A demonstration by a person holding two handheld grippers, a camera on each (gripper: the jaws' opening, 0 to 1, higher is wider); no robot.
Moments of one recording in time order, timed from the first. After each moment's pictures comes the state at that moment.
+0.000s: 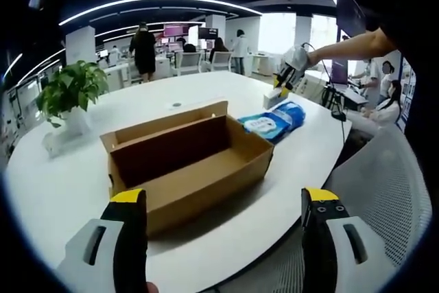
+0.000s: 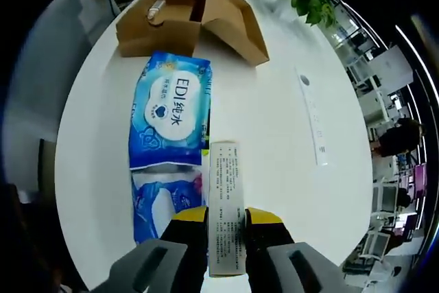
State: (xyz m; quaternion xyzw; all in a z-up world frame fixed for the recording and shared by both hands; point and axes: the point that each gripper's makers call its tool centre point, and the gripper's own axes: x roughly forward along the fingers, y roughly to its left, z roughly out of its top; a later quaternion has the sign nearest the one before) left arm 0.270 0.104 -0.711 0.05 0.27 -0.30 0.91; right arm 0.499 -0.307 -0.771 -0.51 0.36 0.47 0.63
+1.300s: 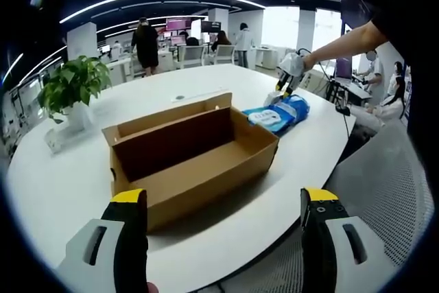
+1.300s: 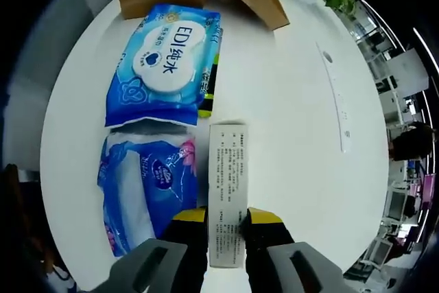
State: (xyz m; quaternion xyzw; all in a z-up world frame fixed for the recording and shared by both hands) left arm 0.270 0.108 -0.721 0.06 0.29 -0.29 0.91; right arm 0.509 -0.331 -0.824 -0.53 0.38 0.48 0.58
